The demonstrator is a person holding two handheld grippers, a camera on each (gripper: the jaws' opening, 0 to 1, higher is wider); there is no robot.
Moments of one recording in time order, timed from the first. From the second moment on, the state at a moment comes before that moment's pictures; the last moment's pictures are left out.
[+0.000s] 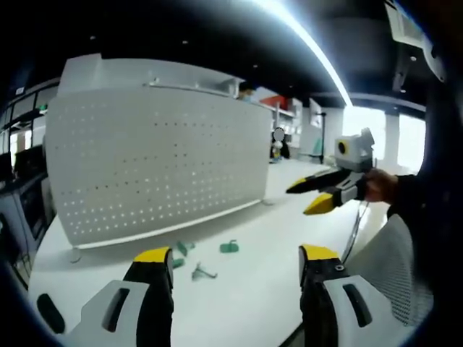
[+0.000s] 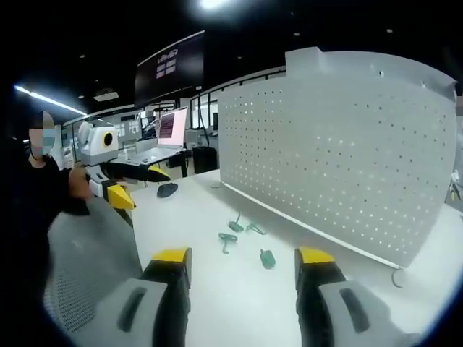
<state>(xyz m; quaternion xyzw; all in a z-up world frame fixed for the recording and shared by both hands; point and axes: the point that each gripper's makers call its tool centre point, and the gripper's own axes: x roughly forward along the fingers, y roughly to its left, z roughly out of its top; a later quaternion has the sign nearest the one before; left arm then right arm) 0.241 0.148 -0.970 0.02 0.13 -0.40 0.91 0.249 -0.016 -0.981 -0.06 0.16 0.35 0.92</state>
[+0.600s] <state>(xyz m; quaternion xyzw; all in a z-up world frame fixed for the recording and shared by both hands) 0.237 0.140 -0.977 0.03 0.14 -0.42 0.90 0.250 -0.023 -0.980 -0.05 0.16 0.34 0.92</state>
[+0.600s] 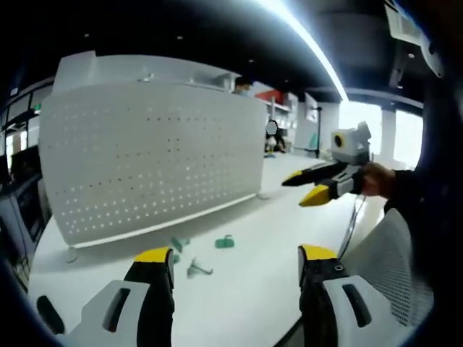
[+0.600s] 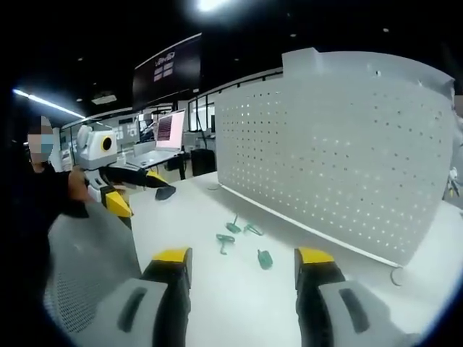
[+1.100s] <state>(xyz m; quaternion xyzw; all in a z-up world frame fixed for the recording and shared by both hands) 0.255 0.117 -0.964 0.06 0.13 -0.45 0.88 0.252 -0.028 -0.981 -0.05 0.16 0.33 0.93</state>
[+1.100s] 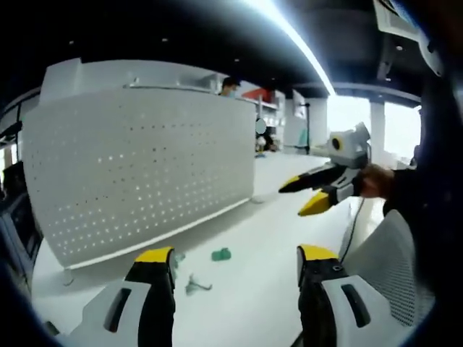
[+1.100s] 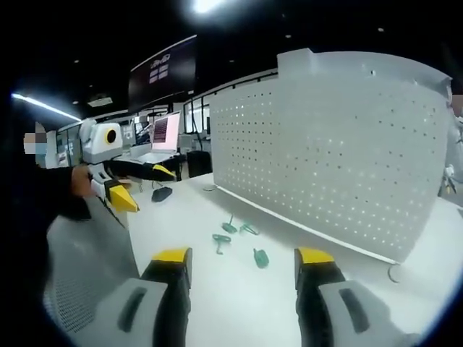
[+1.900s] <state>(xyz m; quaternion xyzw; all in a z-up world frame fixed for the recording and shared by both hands) 0.302 0.058 -0.991 0.15 0.16 -0.54 0.82 0.251 -0.049 -0.983 -0.03 0.16 0.30 0.94</state>
